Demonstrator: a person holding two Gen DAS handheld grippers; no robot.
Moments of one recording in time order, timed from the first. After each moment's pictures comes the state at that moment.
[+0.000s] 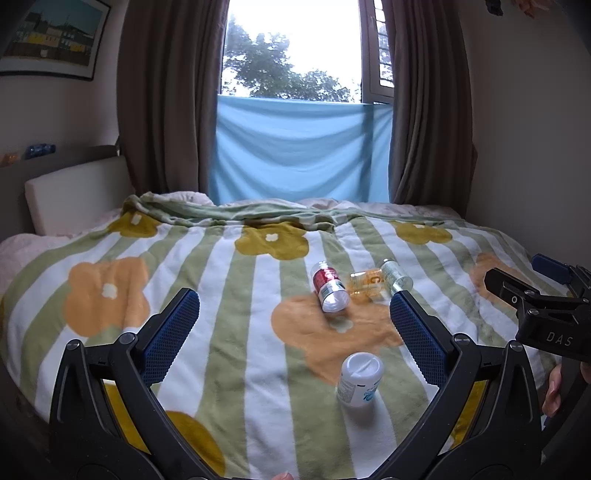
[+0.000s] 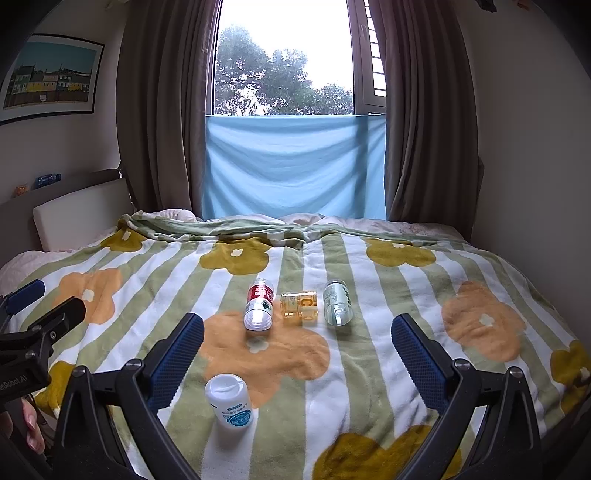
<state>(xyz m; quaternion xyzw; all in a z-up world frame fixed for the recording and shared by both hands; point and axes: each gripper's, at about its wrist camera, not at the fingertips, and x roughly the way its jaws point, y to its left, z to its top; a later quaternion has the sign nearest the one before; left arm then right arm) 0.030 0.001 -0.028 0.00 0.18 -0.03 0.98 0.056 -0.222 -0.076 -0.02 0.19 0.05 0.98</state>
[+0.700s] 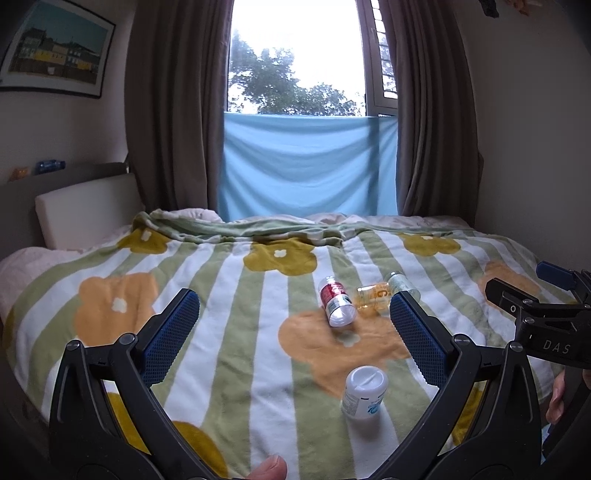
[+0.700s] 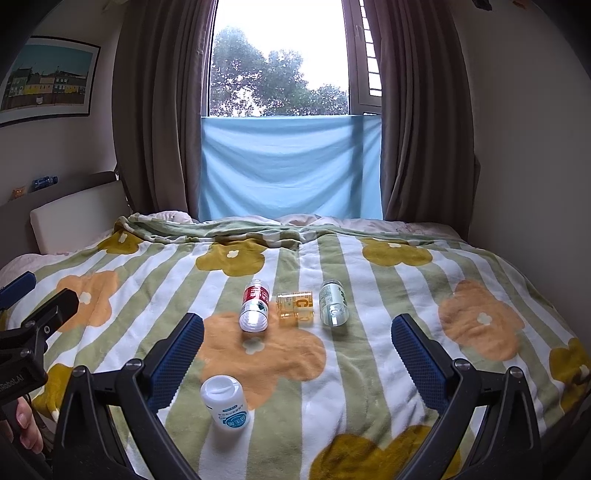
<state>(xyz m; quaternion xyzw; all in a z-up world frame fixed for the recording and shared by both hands) 0.022 -0.004 -0.024 0.00 0.15 0.00 0.99 0.058 -0.227 -0.074 -0.02 0.19 0.04 0.98</state>
